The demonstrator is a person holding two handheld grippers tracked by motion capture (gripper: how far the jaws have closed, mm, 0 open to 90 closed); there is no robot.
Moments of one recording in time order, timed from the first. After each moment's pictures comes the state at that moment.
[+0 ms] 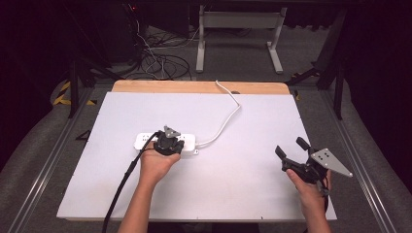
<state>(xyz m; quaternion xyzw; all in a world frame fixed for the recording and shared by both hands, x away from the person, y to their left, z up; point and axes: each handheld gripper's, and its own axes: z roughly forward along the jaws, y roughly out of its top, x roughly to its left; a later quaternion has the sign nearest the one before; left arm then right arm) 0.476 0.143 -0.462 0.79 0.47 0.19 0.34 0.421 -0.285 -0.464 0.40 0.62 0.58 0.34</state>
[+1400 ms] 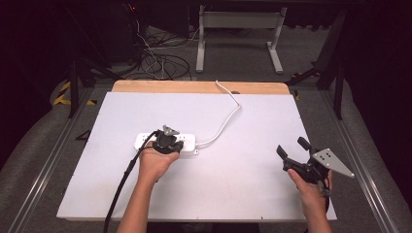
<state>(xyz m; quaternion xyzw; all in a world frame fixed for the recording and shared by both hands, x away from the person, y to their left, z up) 0.479 0.146 -0.460 0.79 0.48 0.16 0.33 0.420 -0.287 -0.462 0.41 0.61 0.58 0.34</state>
